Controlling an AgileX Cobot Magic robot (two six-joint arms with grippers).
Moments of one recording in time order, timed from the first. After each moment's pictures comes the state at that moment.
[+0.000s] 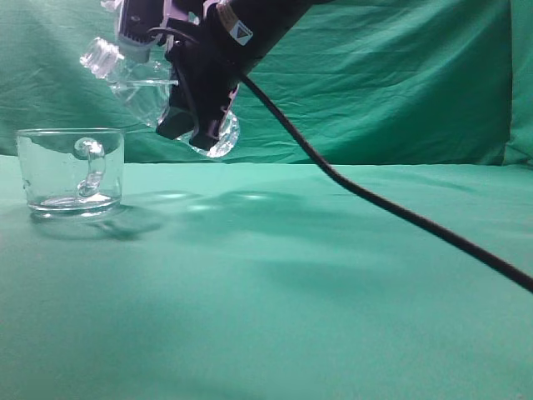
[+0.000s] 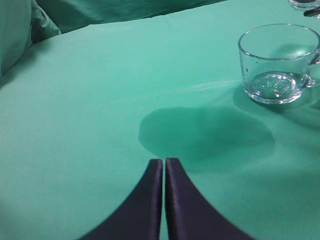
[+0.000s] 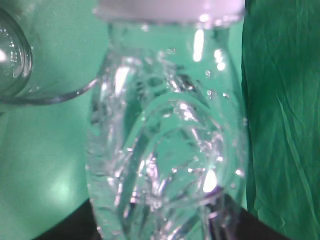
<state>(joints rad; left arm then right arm) 0.05 -0.01 0.02 -0.04 0.35 0.23 0.67 2.16 -1.55 -1.30 -0.09 0.13</state>
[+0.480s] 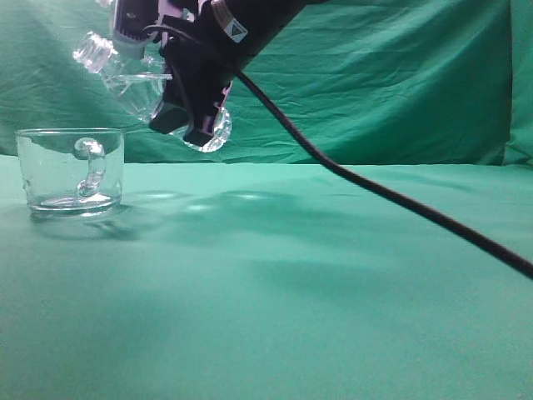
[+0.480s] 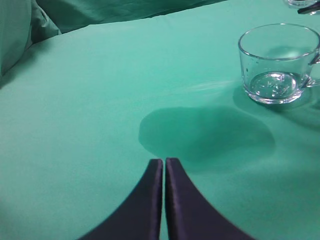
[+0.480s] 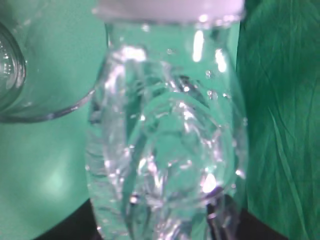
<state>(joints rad) 0.05 -0.01 0.02 -0.04 0.35 0.23 0.67 2.18 -1.58 -1.31 -0.11 0.12</state>
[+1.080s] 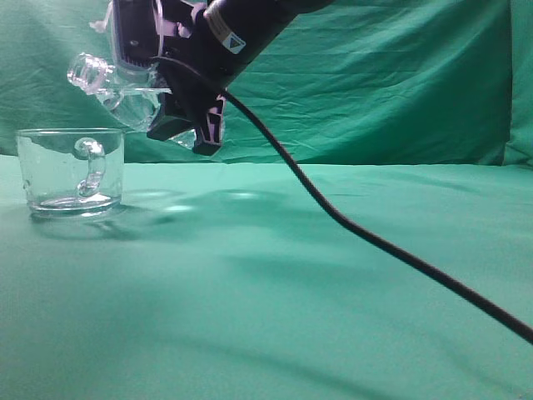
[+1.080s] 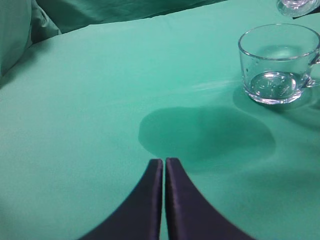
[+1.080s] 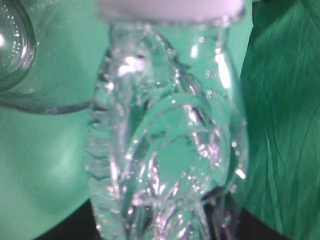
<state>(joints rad) 0.05 -0.01 0.02 -0.04 0.35 0.23 0.67 2.21 -1.63 -1.48 -0.12 0.11</state>
